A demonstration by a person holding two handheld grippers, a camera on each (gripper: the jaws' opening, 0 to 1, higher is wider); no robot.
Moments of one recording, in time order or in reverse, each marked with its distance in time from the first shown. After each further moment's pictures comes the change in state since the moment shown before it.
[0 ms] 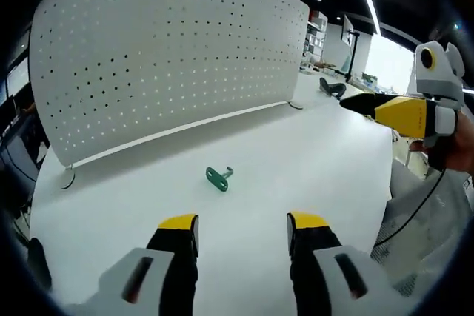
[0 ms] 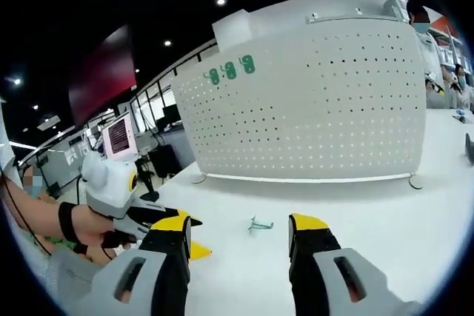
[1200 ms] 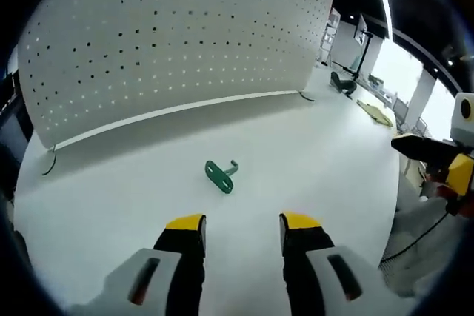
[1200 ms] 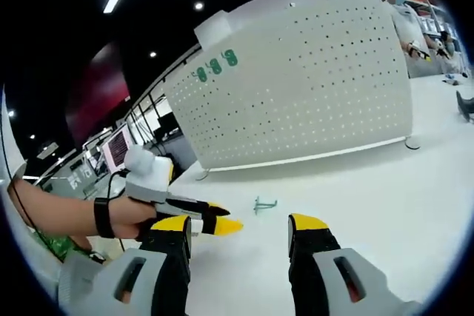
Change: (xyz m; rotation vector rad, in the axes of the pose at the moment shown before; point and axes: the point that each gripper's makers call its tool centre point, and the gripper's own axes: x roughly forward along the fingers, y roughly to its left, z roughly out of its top) left arm 0.043 0.012 -0.005 -0.089 0.078 -0.013; right arm -0.019 0.002 -0.026 0.143 -0.010 -0.003
